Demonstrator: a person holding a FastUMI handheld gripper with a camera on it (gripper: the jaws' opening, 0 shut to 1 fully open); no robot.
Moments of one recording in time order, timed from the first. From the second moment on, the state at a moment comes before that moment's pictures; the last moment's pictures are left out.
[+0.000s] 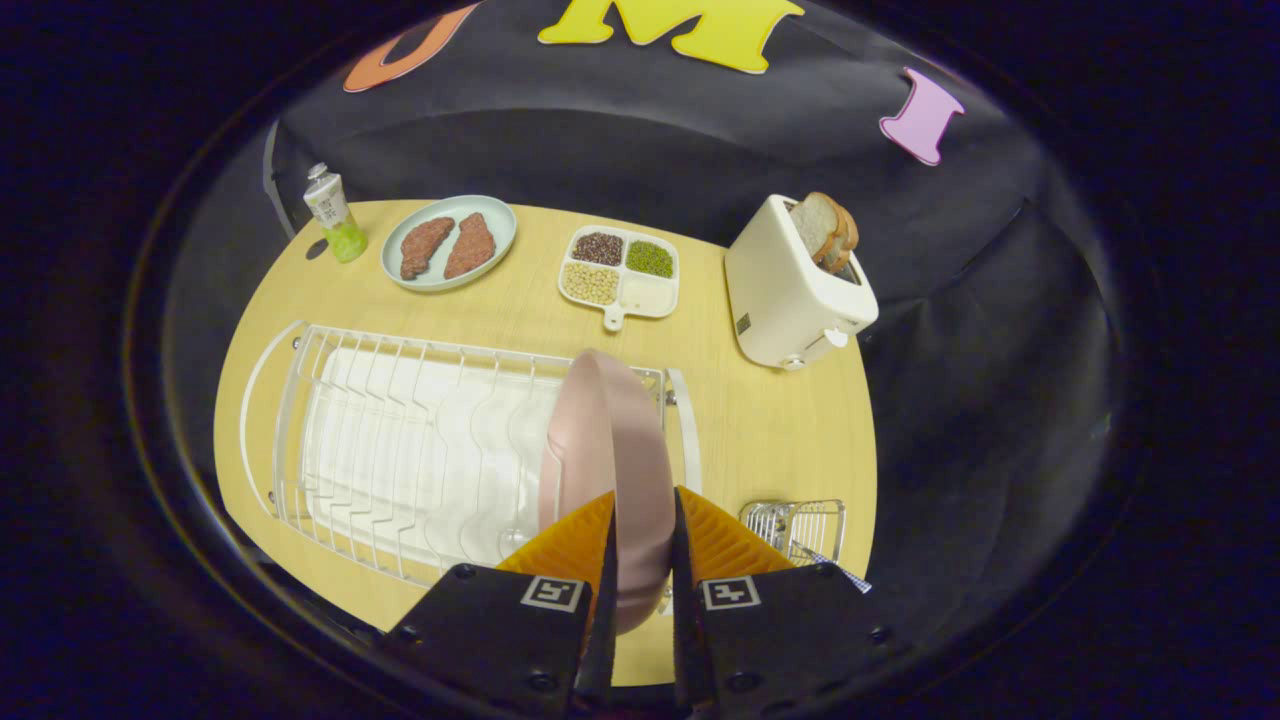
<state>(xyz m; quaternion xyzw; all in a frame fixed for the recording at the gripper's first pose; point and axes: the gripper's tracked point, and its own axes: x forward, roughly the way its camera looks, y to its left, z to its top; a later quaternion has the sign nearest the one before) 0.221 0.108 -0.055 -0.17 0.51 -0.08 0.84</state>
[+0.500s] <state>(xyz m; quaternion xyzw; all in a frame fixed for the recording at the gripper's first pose) 0.215 0.086 -0.025 -0.20 0.42 -0.19 0.86</state>
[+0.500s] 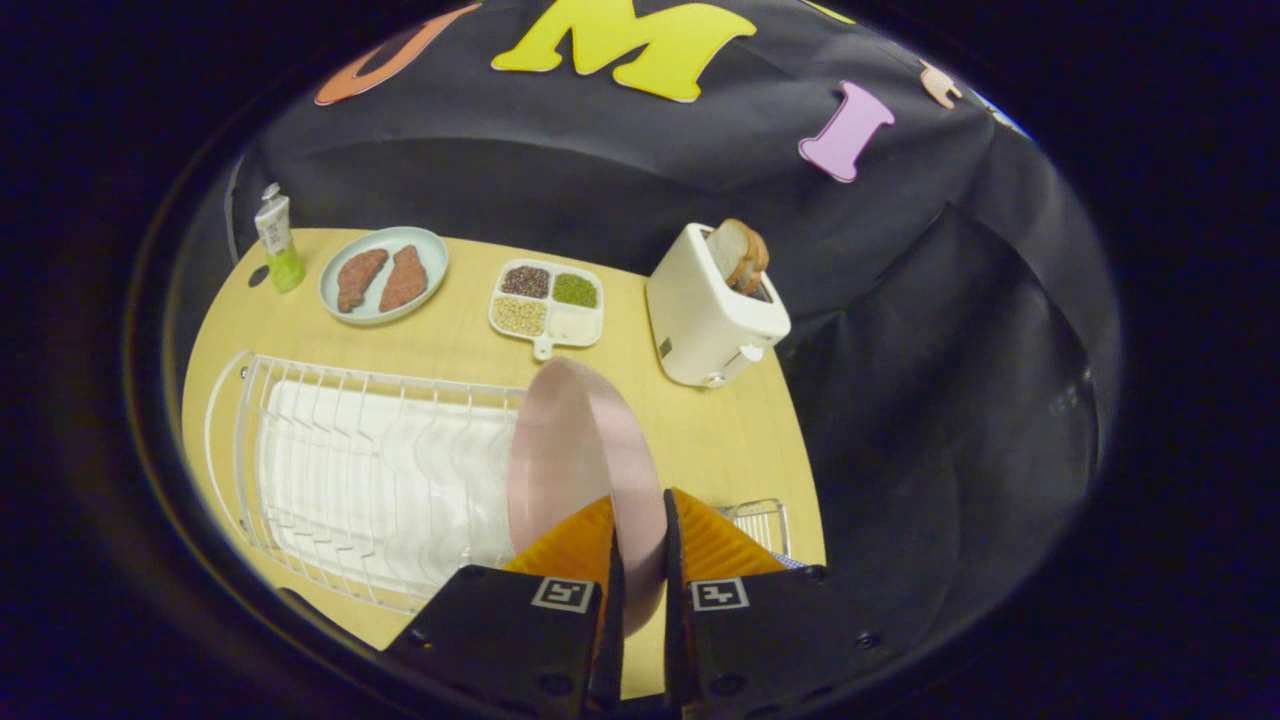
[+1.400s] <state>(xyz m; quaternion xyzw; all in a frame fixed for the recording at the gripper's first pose) 0.024 0.154 -0.097 -0.02 0.38 0.07 0.92</state>
